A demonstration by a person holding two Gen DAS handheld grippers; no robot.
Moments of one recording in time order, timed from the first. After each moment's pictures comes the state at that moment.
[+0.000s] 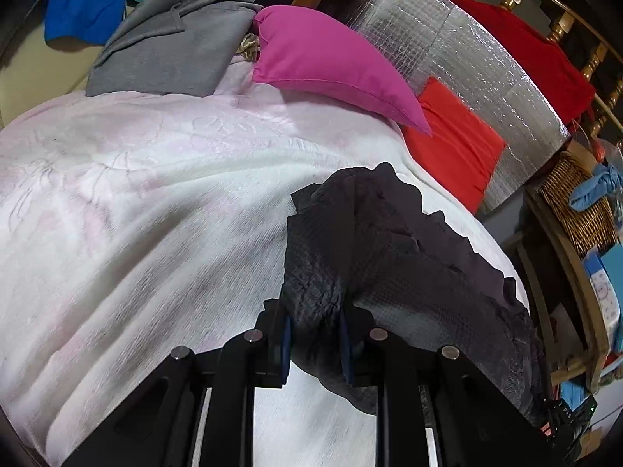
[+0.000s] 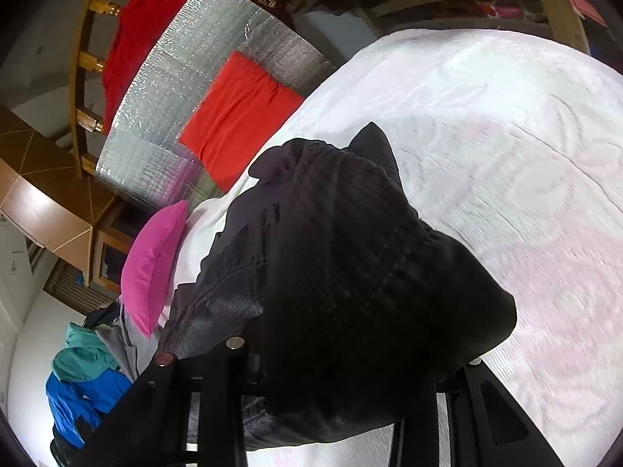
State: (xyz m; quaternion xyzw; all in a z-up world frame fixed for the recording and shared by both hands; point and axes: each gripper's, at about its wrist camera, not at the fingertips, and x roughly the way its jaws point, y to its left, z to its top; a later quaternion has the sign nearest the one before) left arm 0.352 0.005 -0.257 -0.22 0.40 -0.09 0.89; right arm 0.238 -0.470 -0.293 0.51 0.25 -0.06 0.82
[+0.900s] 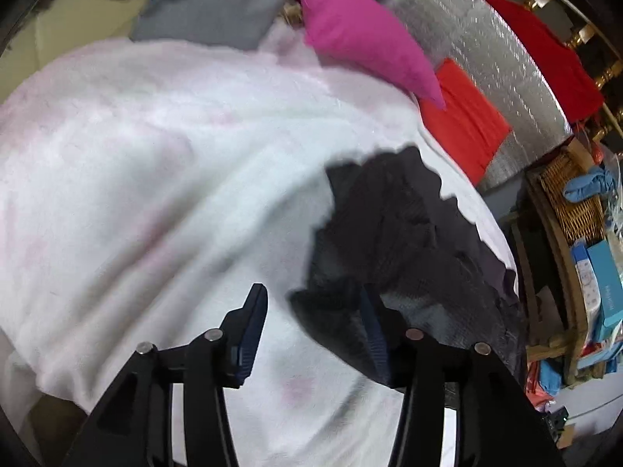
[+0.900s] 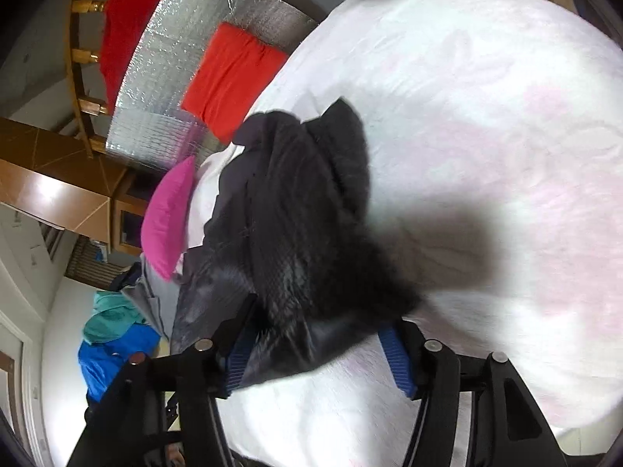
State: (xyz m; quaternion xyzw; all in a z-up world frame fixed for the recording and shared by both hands) left arm 0.299 0.078 -0.257 -0.24 0.46 -0.09 0.85; right arm 0.138 -0.508 -0.311 0.53 0.32 -0.01 0.79
